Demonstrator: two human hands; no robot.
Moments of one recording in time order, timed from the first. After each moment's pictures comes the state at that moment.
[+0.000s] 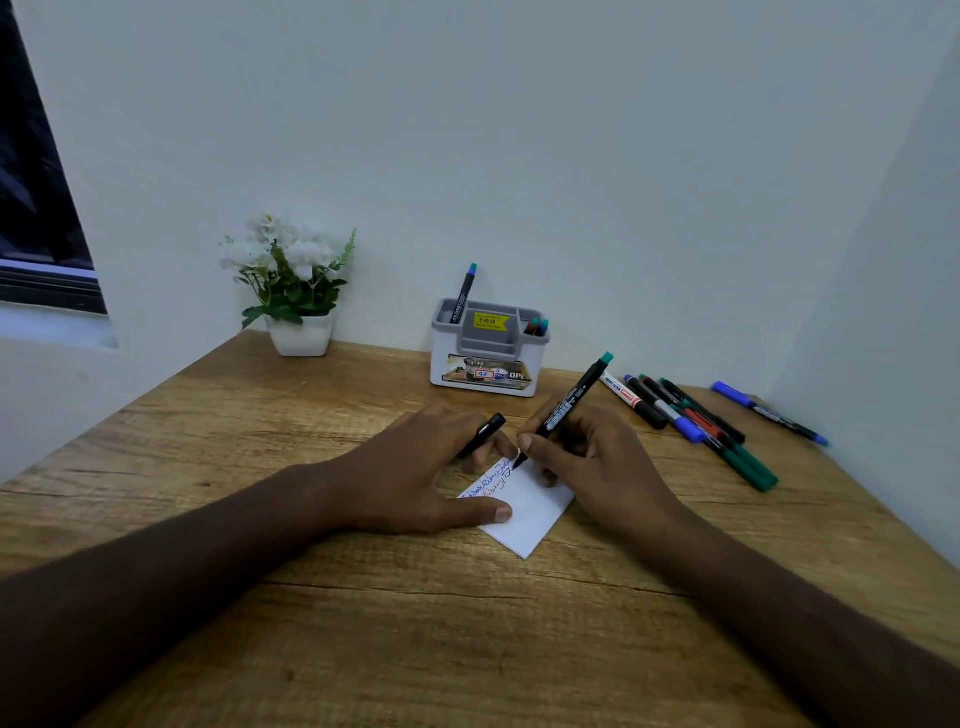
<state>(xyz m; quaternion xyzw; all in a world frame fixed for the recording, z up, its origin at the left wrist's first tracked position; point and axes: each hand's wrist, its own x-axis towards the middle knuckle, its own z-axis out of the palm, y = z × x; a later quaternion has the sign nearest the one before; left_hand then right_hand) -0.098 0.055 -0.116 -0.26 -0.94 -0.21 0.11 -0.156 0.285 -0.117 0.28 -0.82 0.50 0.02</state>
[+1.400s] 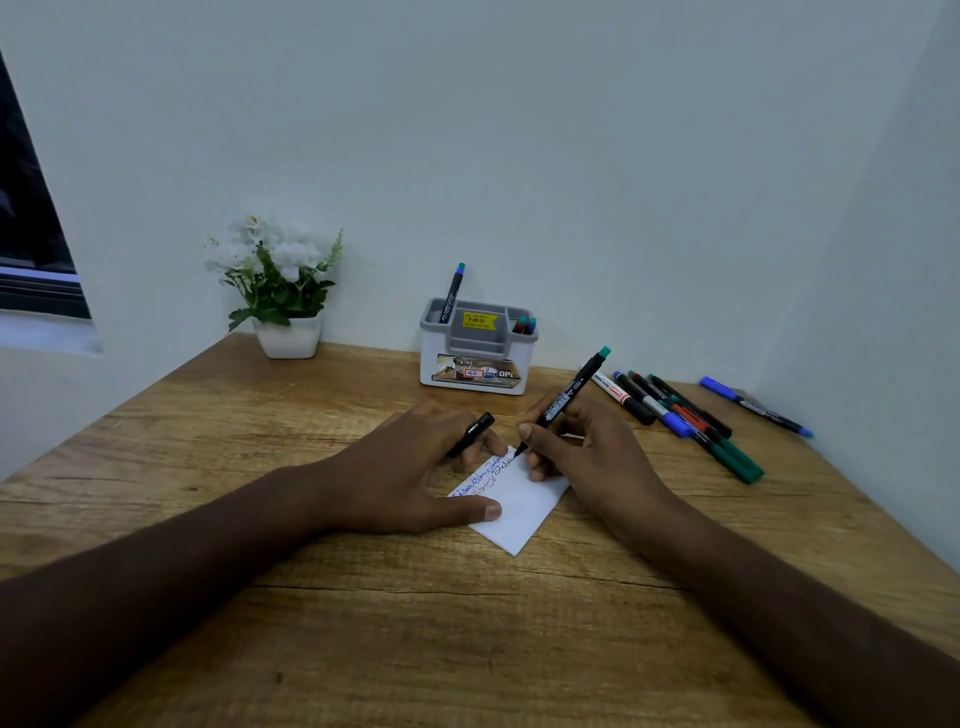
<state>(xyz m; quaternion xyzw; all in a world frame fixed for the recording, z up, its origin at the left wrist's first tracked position) -0.099 0.054 -0.116 -0.24 -0.94 -0.22 0.09 -0.158 0.286 -0.114 0.22 -0.80 0.56 0.00</state>
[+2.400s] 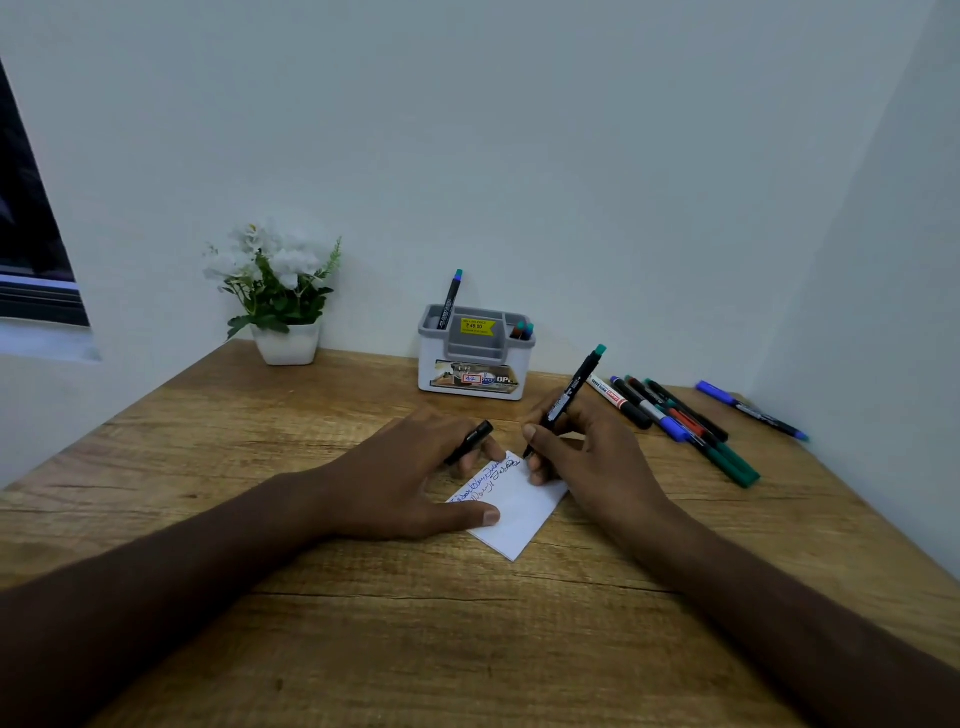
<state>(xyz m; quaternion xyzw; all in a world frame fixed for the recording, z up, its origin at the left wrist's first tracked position) -0.099 0.054 -0.116 -0.25 -0.94 -0.21 0.10 -0.154 0.285 -0.113 0.20 -0.82 0.54 0.05</state>
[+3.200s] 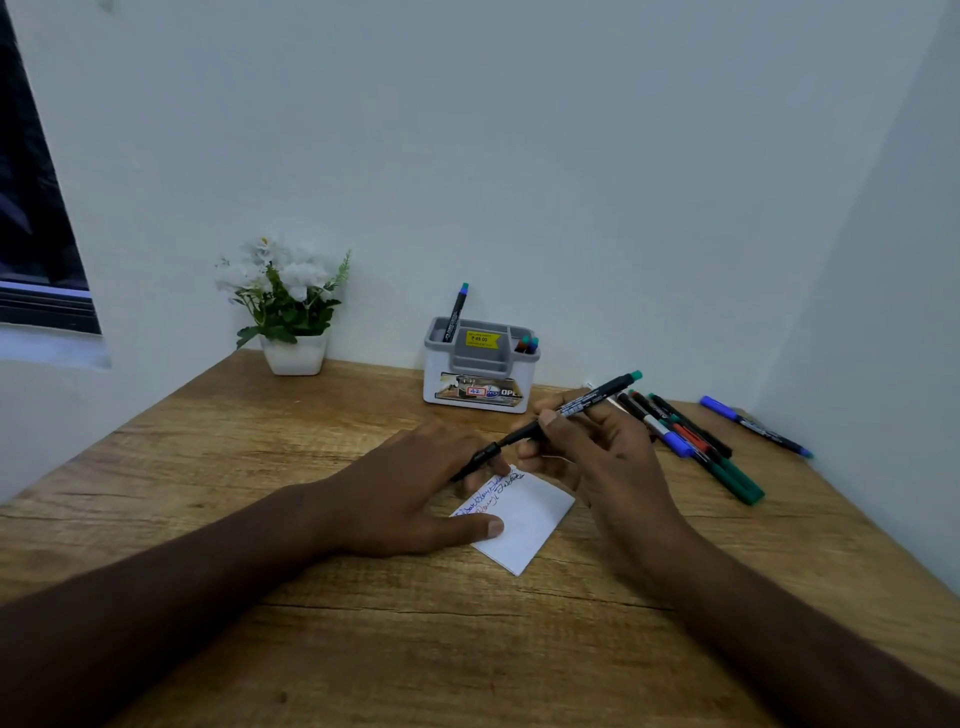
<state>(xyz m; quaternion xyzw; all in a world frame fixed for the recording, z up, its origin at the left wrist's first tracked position) -0.098 0.054 -0.115 -0.26 -0.95 -0.16 0.11 -0.137 0.282 -0.102 0.22 -0.64 0.73 -0.01</state>
